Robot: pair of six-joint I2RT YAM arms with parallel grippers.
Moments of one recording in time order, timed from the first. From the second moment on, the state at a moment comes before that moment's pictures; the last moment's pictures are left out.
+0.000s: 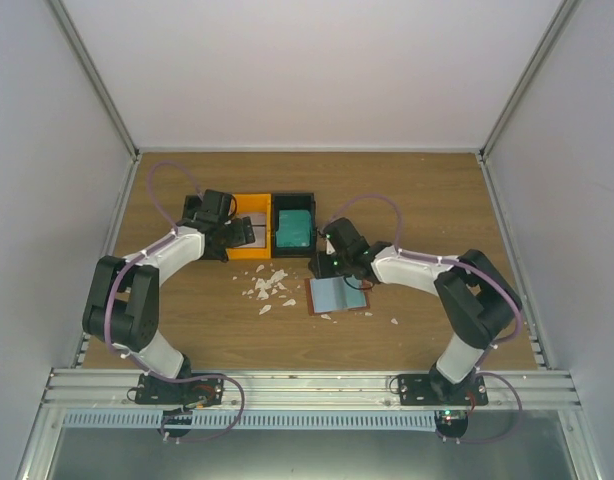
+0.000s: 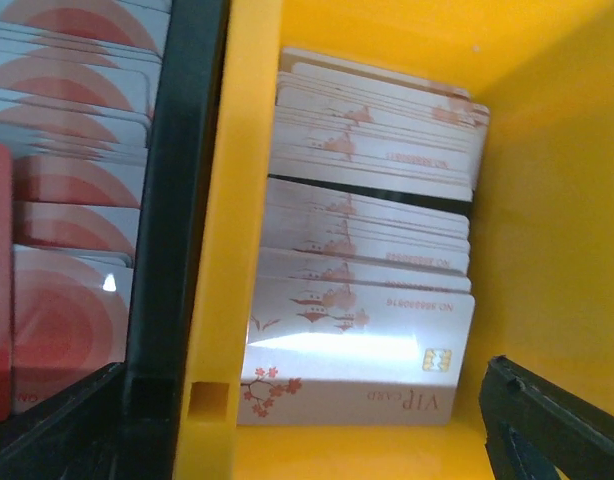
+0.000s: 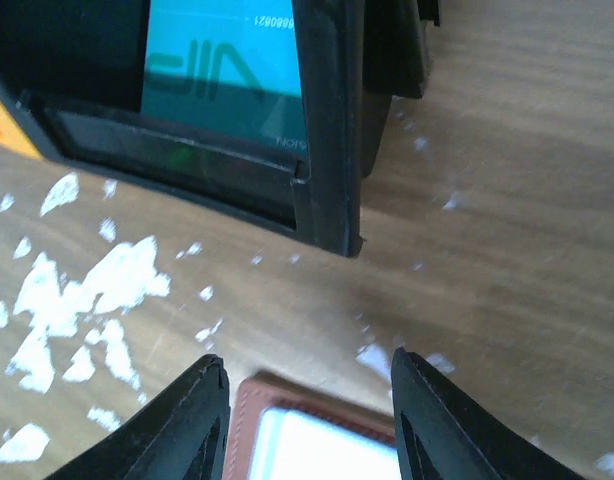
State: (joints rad) left arm -0.24 1.60 0.97 -0.35 -0.04 -0.47; right arm 0.71 1.69 0.93 -0.16 -0.13 0.50
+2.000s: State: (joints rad) left arm -0.51 2.08 1.57 -0.63 0.06 0.06; right arm 0.58 1.57 0.74 -0.13 -0.11 0.51
